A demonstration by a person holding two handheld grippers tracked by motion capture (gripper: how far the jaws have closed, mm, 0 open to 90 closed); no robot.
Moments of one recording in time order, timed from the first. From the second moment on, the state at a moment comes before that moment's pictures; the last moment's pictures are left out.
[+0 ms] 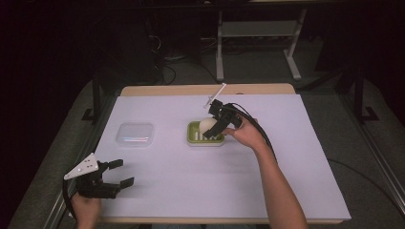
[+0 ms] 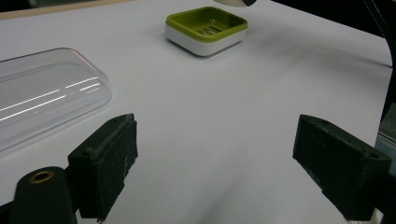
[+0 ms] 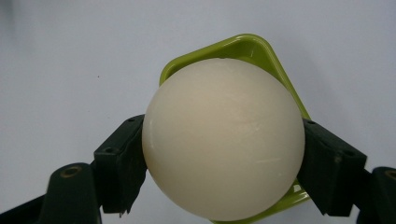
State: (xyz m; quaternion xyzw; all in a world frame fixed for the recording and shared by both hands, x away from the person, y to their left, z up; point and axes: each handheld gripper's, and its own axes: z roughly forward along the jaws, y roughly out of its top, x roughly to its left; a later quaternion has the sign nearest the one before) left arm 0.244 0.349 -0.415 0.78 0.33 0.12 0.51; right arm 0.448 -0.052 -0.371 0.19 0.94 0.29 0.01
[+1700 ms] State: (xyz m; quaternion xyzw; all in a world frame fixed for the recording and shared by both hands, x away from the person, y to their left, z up) left arm 0.244 0.349 -0.416 0.78 0.33 0.12 0.51; right arm 0.462 -0.045 -0.395 0.22 0.94 0.27 0.01
